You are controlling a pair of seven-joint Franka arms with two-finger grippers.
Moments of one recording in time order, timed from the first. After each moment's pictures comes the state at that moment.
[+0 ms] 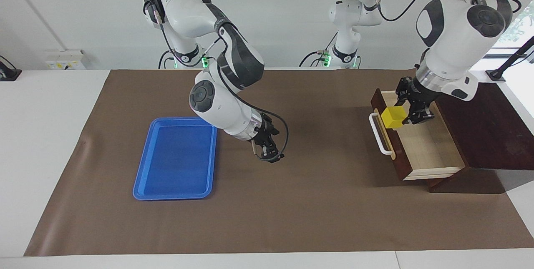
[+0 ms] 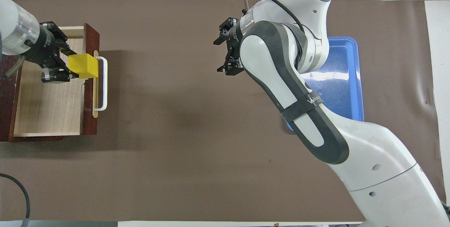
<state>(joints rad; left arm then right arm) -0.16 0.23 -0.01 -1.44 0.00 1.60 -1.85 0.38 0.68 0.02 -1.13 0.57 1.88 1.71</state>
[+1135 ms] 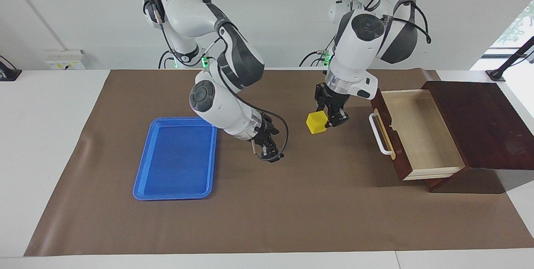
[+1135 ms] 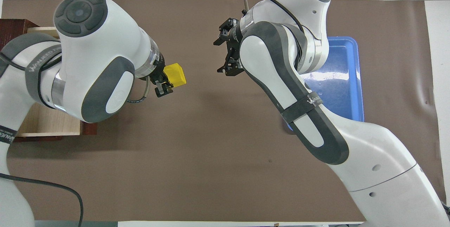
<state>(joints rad) -0.18 0.24 -0.34 -1.57 0.01 1.82 -2.37 0.38 0.68 0.02 -1.13 0.57 1.88 1.71</state>
